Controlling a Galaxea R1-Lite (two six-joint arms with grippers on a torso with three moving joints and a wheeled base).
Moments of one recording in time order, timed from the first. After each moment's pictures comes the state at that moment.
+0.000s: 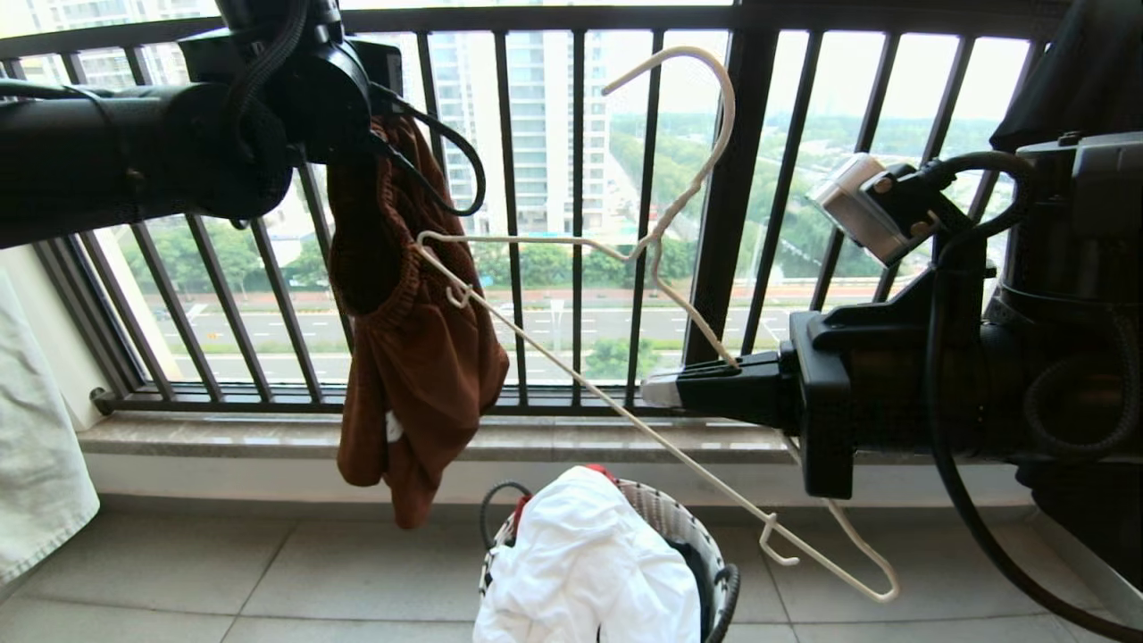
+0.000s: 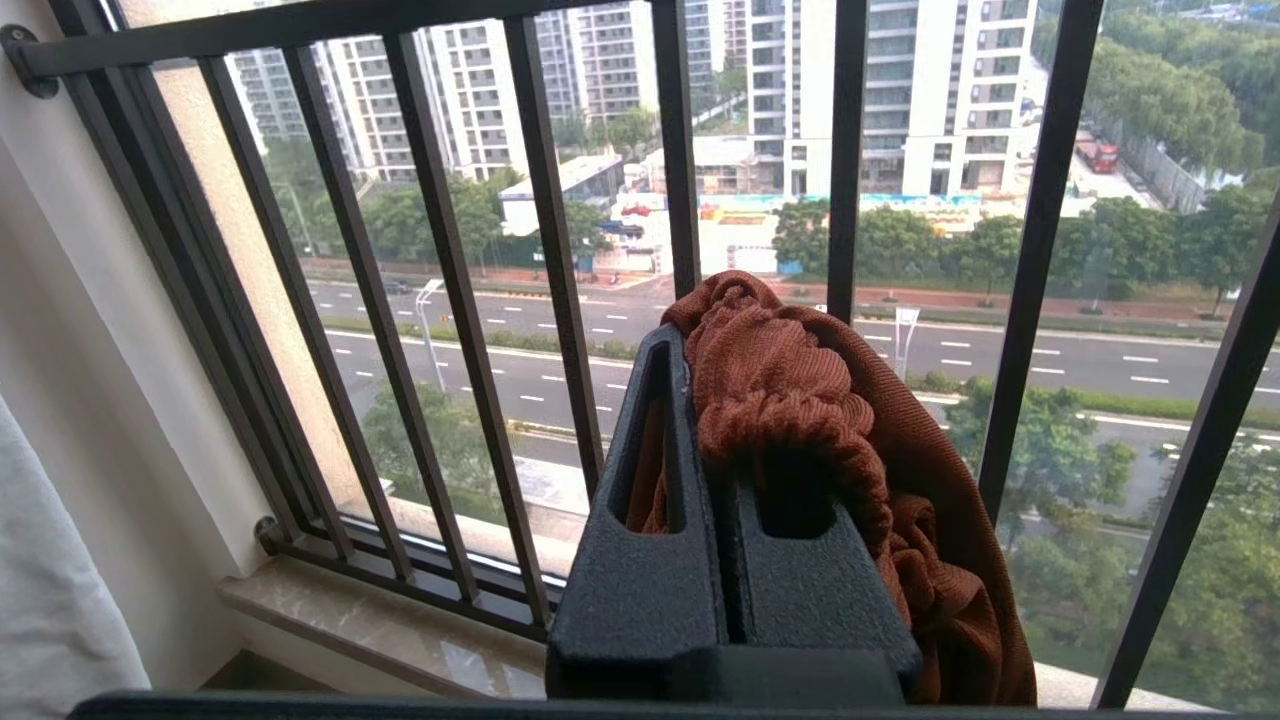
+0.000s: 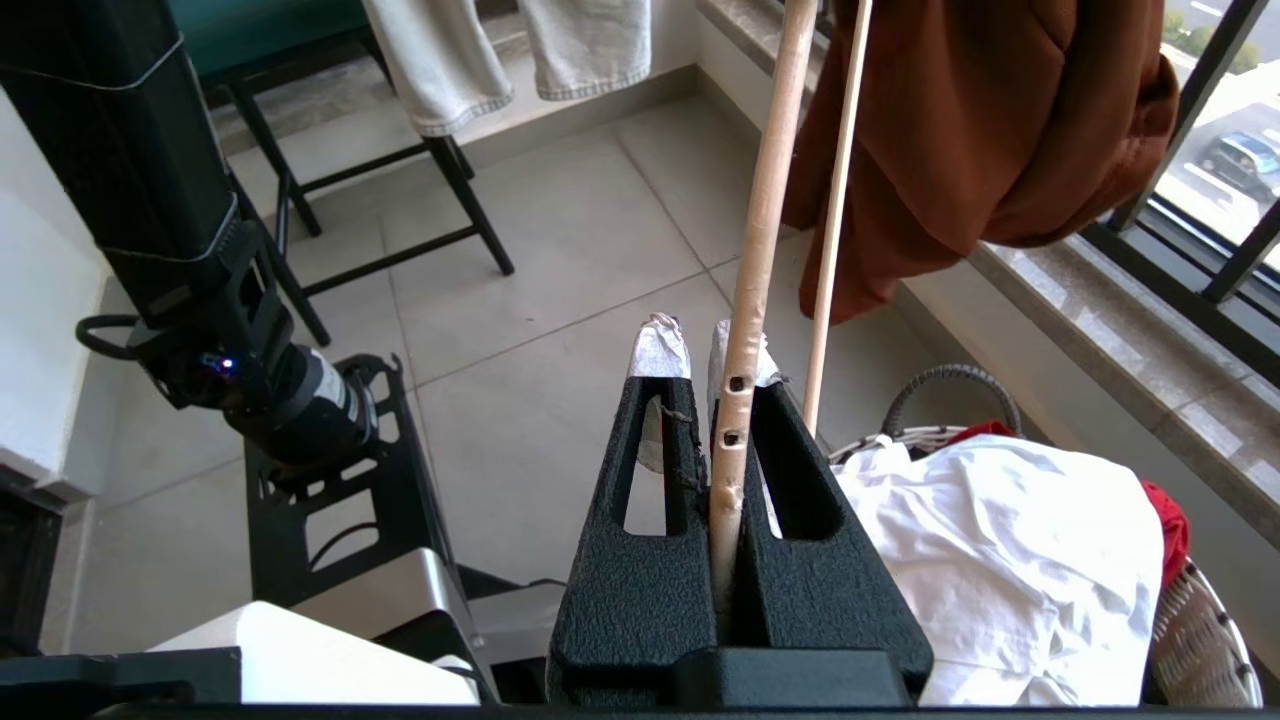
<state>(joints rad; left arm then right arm) -0.41 1.94 -1.94 -0.31 0.72 0.28 0.66 1.47 -1.03 -0.22 0.52 0.05</state>
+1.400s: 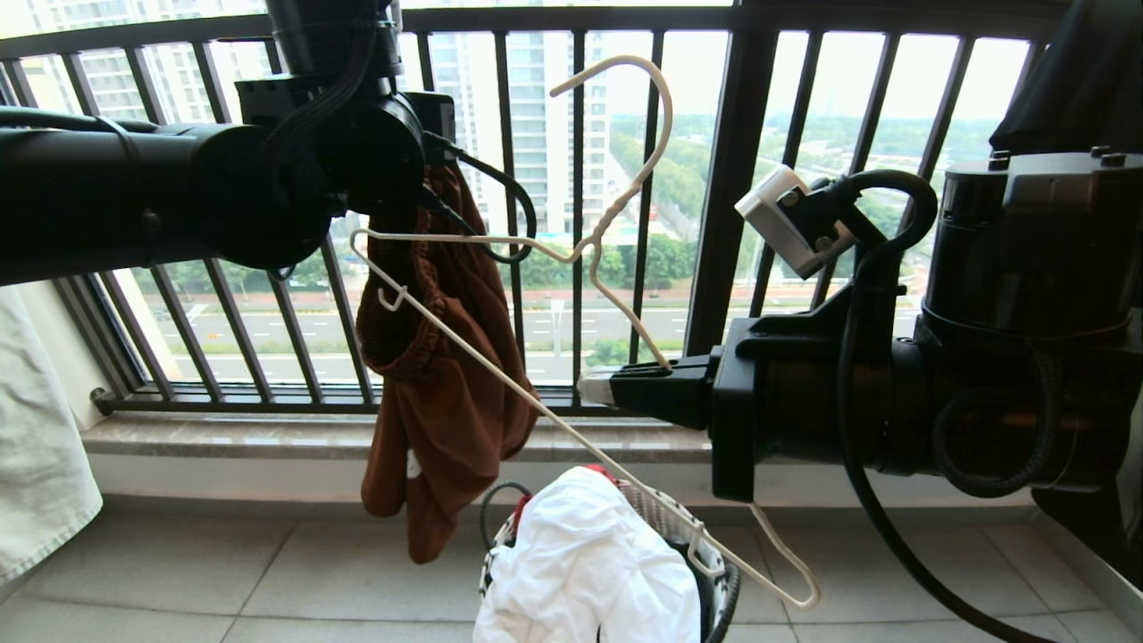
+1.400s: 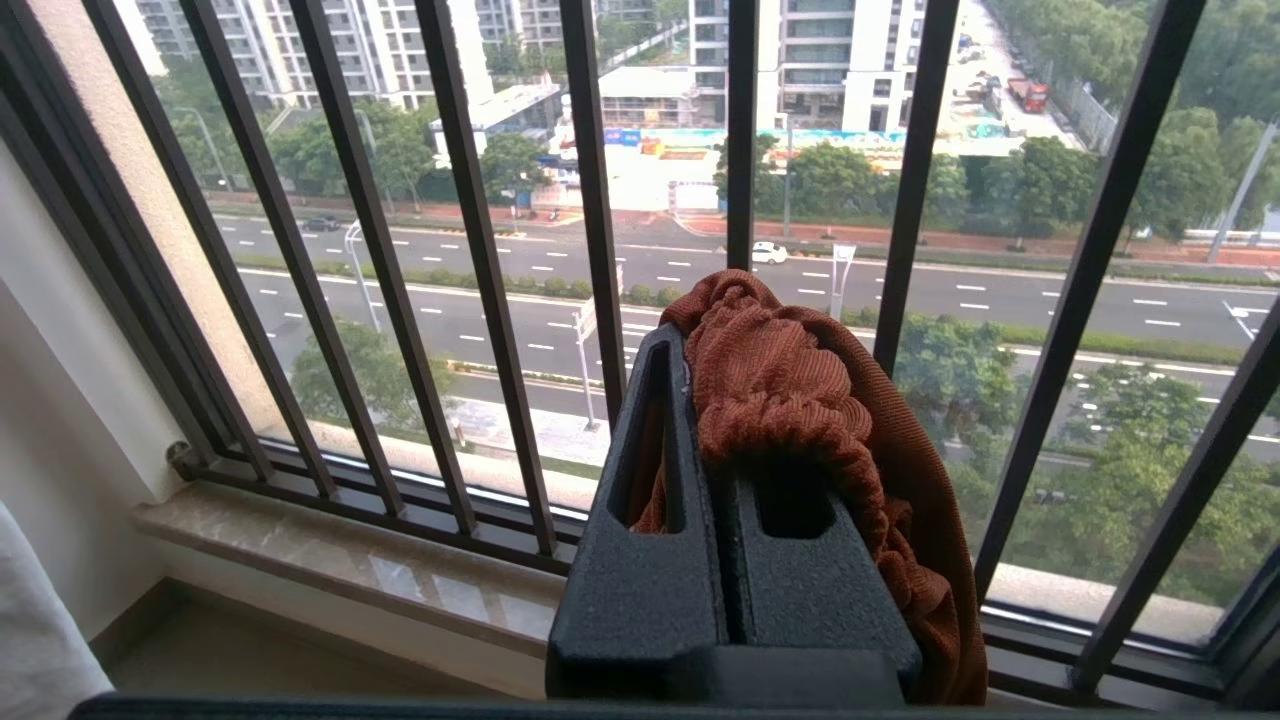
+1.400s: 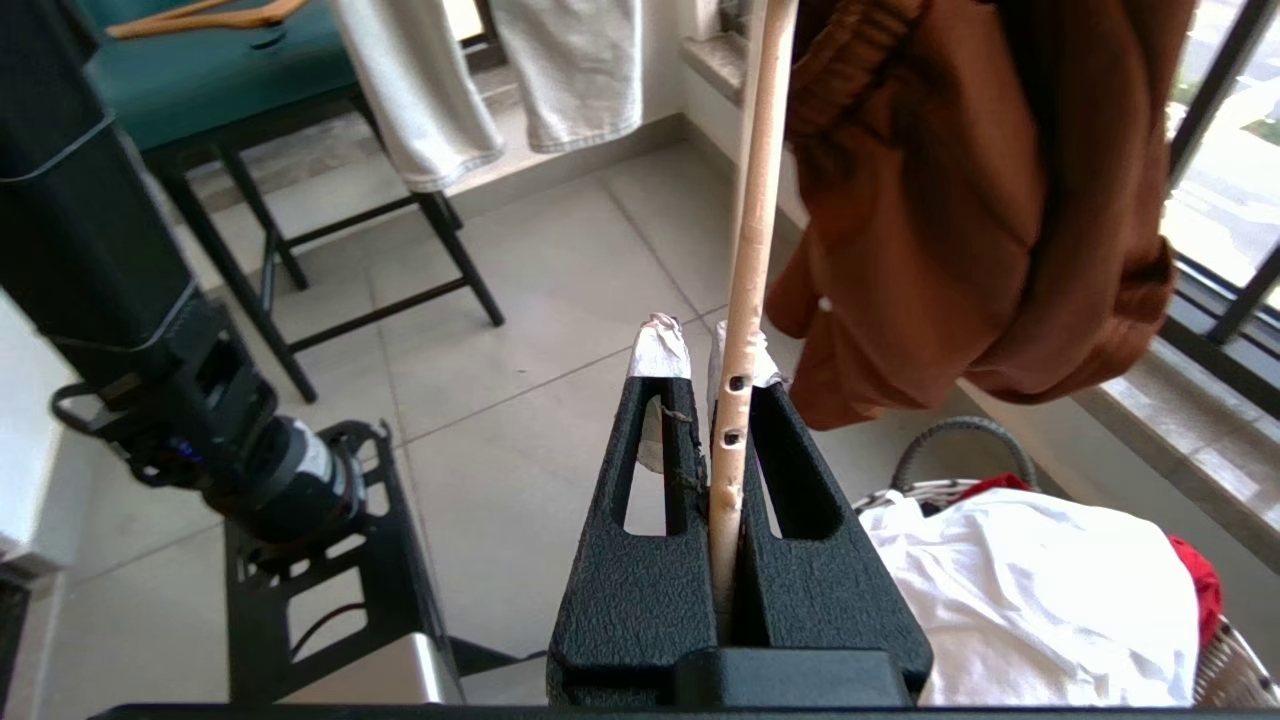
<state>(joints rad) -0.53 1.87 -1.77 -0.30 0.78 0.16 0.75 1.55 -1.03 -0.38 0.38 0.11</state>
